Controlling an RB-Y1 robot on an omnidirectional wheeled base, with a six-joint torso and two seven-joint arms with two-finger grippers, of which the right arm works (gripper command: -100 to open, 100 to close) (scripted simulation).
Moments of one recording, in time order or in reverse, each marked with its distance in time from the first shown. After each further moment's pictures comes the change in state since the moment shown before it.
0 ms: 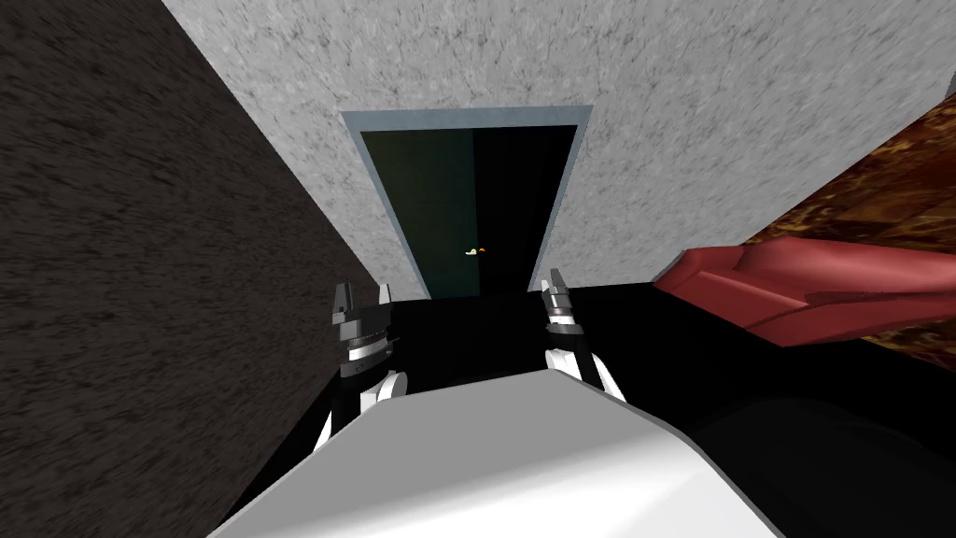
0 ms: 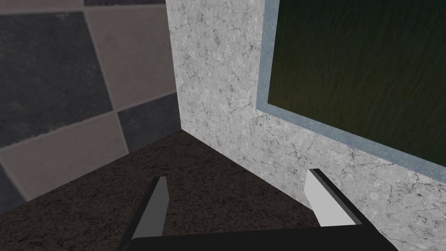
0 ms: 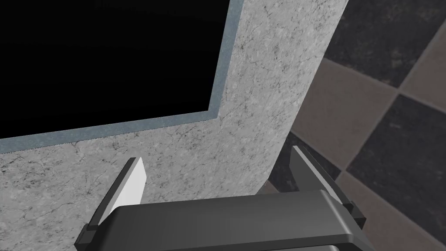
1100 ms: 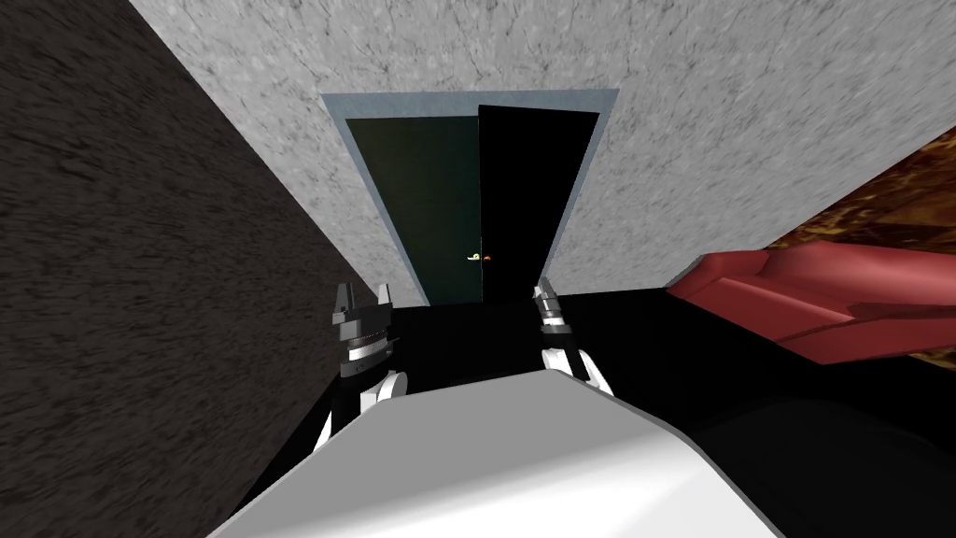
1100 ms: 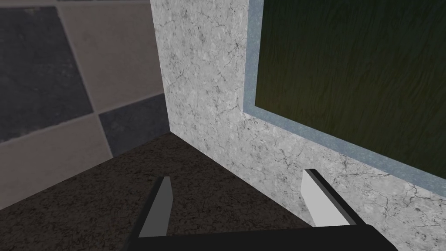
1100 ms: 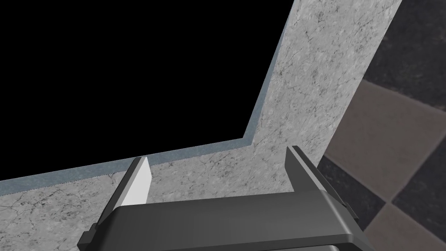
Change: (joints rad) arm -0.081 -0.054 -0.014 0.220 0.012 -0.065 -0.054
